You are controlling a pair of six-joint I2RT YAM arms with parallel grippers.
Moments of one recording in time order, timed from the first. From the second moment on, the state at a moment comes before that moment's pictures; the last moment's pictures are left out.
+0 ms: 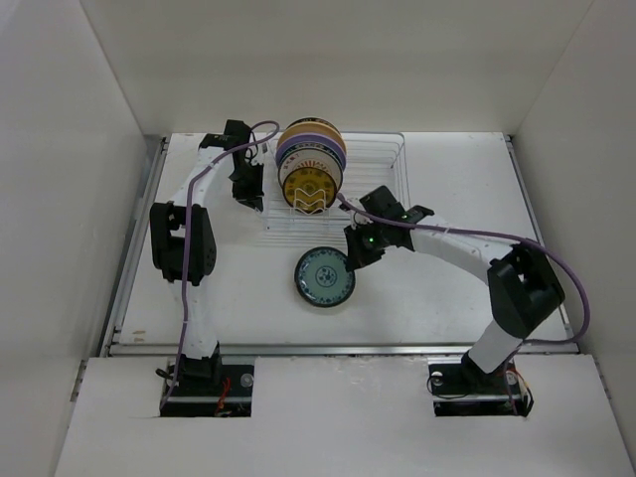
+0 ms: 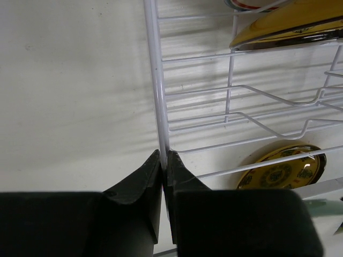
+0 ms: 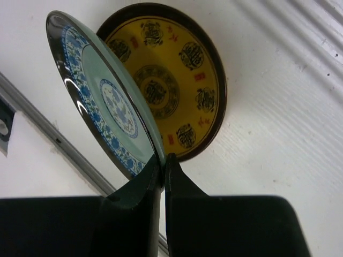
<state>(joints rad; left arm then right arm) -0.16 2.07 1.85 -1.06 0.21 -0.11 0.64 1.64 1.15 -0.53 -0.38 0.19</state>
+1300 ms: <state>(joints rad) -0.17 2.07 1.87 -1.08 0.18 -0.09 0.65 2.25 2.09 -0.50 0.13 -0.05</state>
